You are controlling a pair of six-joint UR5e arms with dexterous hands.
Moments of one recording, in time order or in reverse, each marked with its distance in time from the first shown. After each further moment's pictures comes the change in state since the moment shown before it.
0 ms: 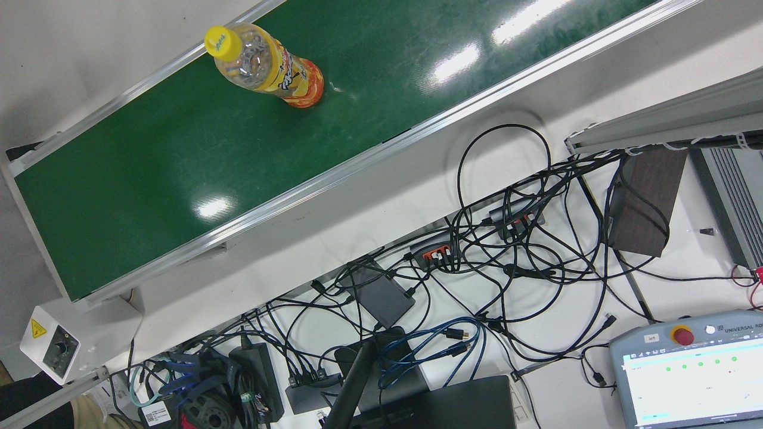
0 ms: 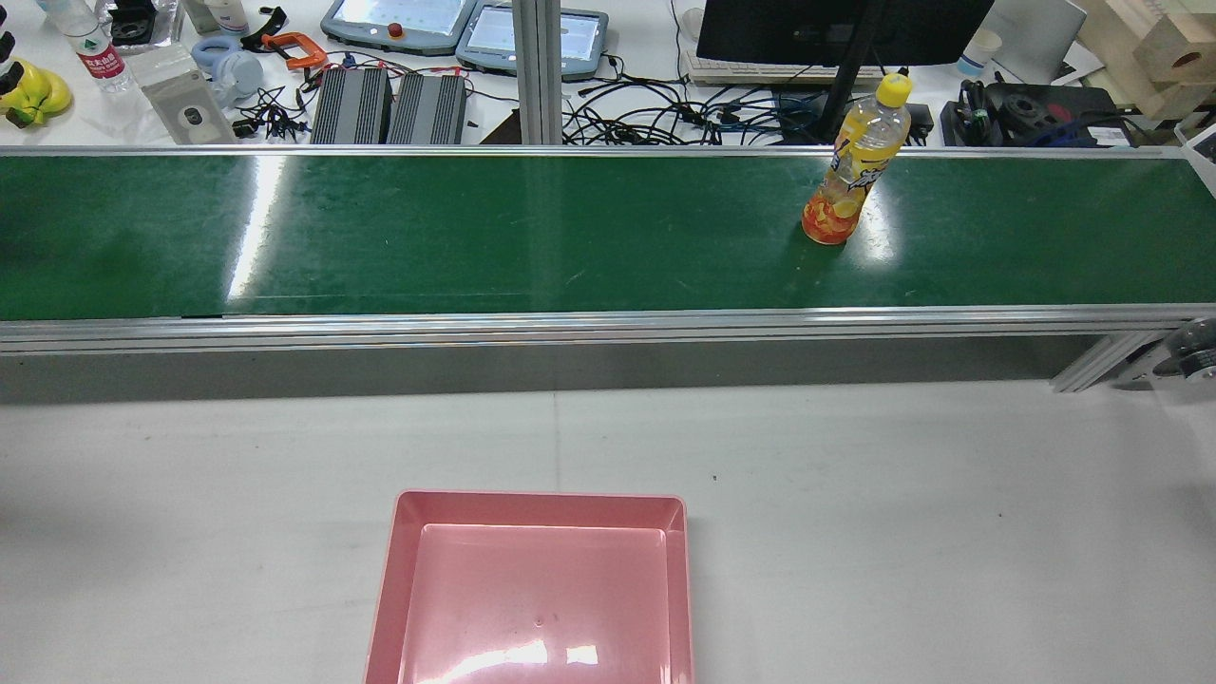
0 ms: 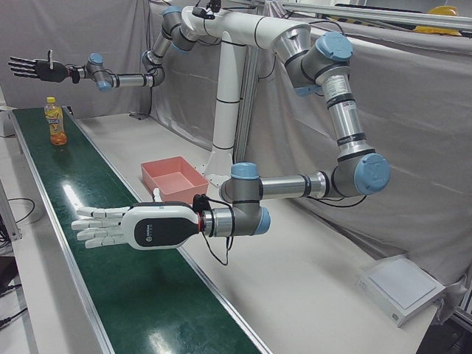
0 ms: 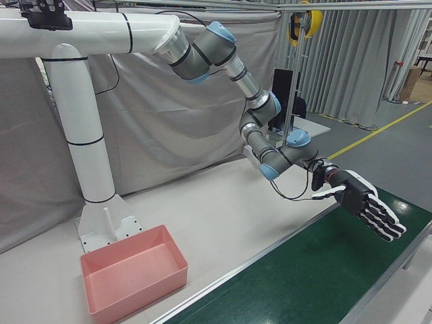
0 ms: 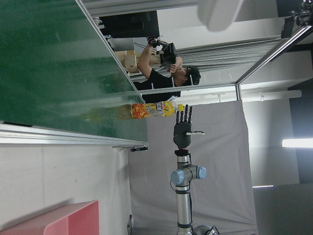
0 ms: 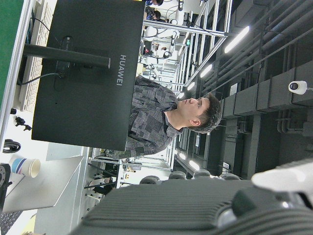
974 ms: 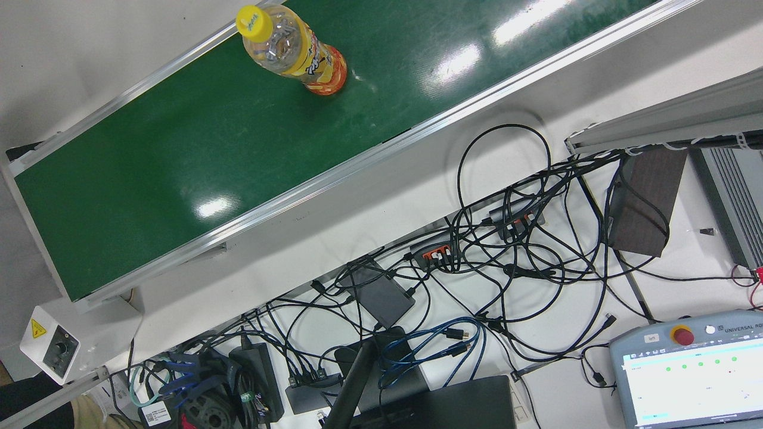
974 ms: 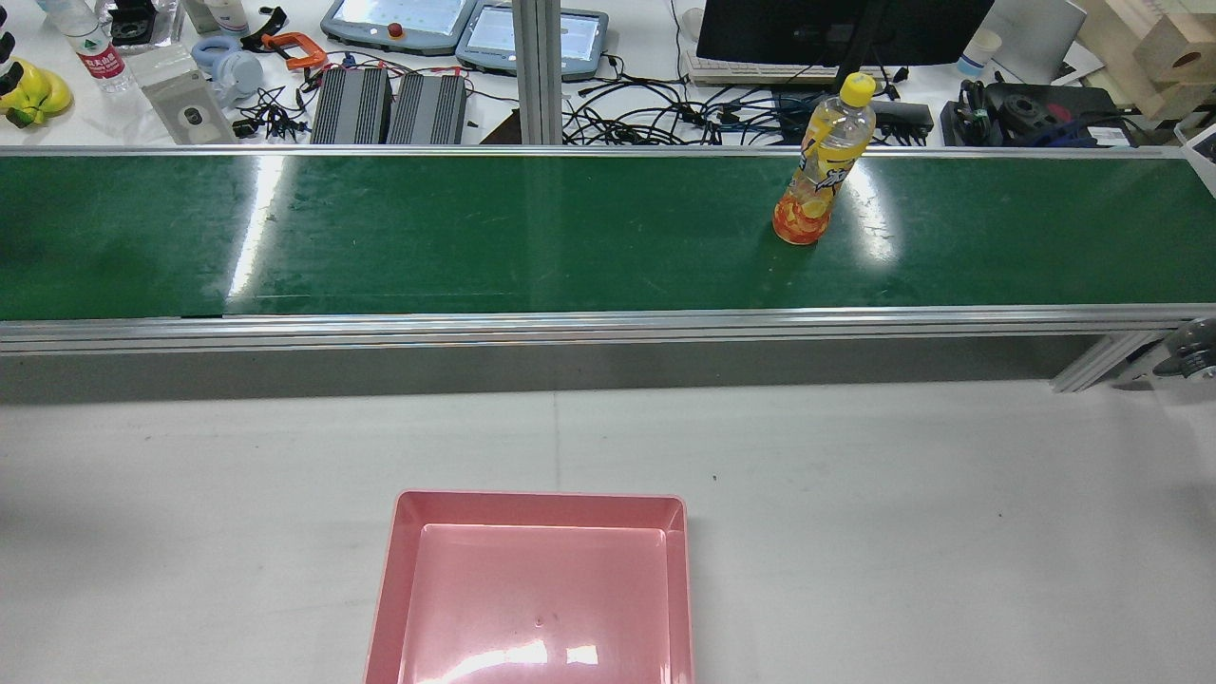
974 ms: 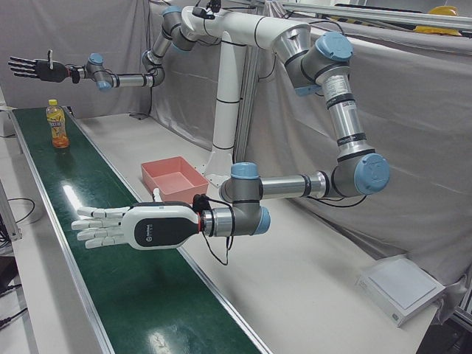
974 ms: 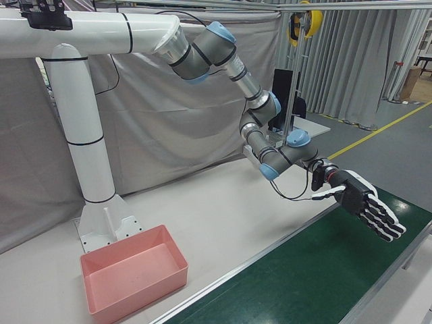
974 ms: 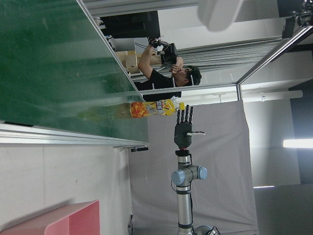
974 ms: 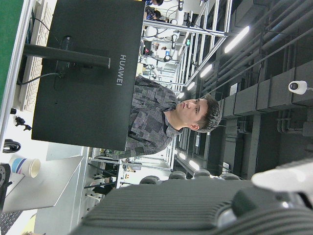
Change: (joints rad) left arm 0.000 0.000 -0.002 0.004 0.000 0.002; right arm 0.000 0.000 0.000 0.000 0.000 0.000
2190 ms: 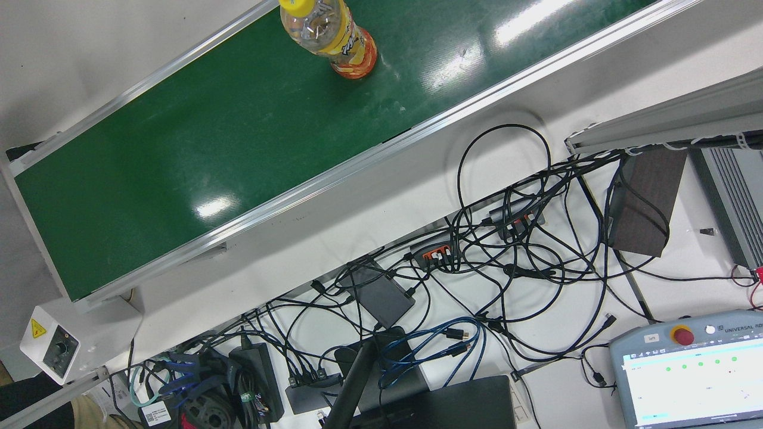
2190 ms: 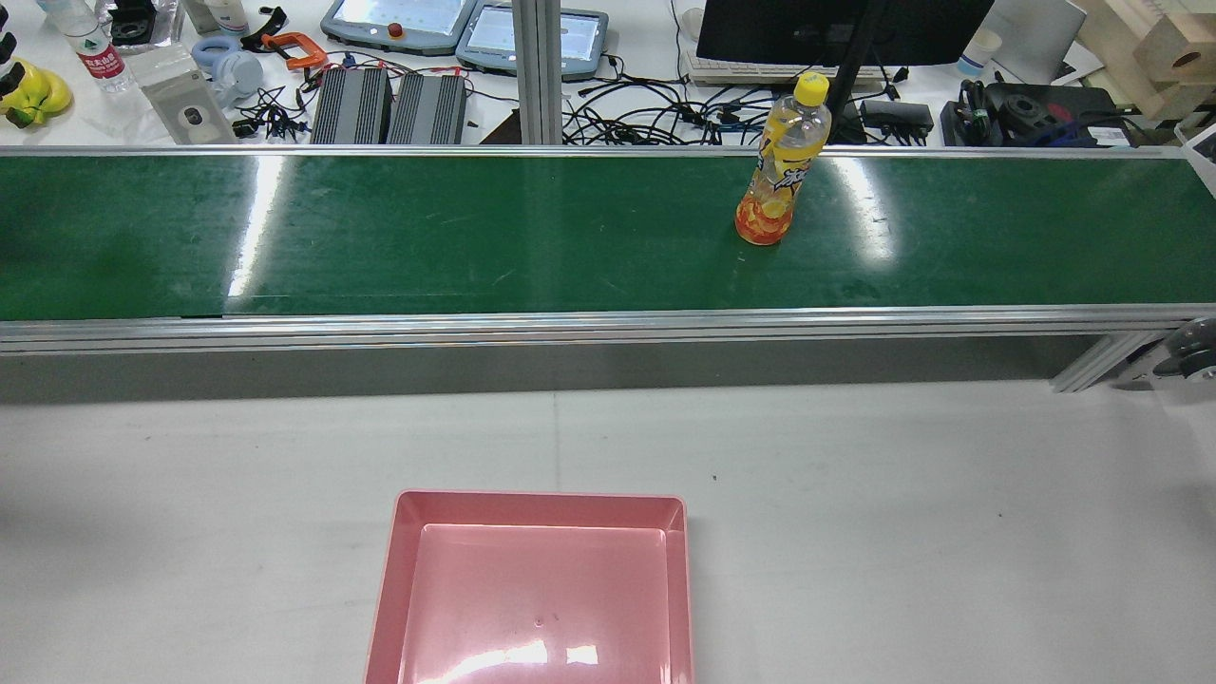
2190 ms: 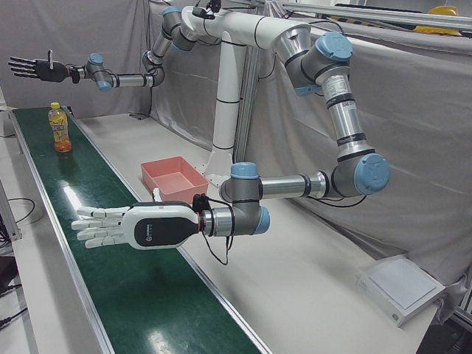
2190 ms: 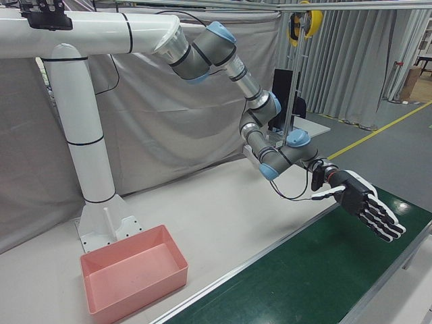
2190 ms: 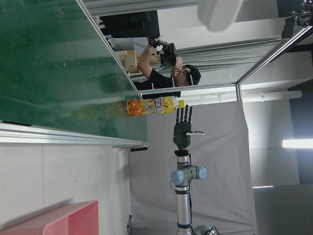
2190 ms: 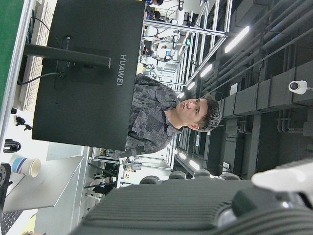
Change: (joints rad) left arm 0.001 0.000 -0.001 0.002 0.000 -0.003; right arm 0.000 0.000 0.000 0.000 0.000 0.000
